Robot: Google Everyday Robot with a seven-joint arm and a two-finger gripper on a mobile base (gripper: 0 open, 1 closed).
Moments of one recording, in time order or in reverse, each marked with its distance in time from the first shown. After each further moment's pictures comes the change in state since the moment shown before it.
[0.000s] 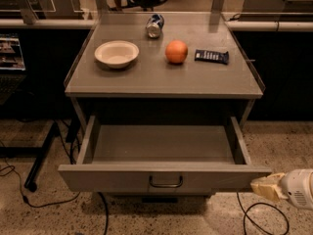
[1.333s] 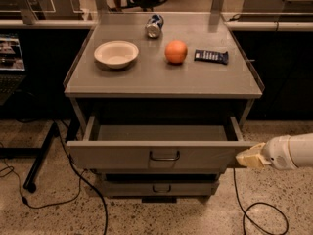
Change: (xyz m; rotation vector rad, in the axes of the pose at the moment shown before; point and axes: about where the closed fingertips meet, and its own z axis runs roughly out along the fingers) arm -0.075 -0.044 0.040 -0.081 -0.035 -0.141
